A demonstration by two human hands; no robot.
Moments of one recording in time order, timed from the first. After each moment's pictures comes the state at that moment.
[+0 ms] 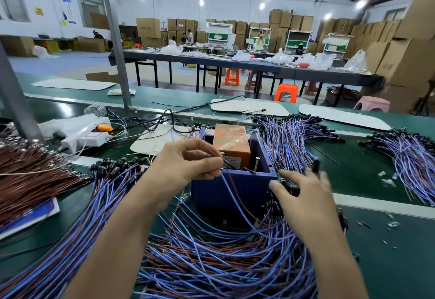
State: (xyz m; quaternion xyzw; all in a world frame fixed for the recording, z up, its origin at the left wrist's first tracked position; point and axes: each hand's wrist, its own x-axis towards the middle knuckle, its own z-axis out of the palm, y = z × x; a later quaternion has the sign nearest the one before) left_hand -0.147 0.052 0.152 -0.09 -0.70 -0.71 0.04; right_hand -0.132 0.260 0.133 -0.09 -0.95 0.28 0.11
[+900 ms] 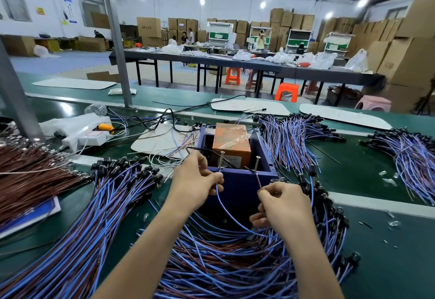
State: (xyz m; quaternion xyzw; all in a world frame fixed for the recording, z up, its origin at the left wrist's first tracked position) left_hand -0.170 0.074 0.104 0.03 -0.79 -0.61 0.09; right_hand -0.140 0.240 0.112 -0.11 -0.80 0.58 0.03
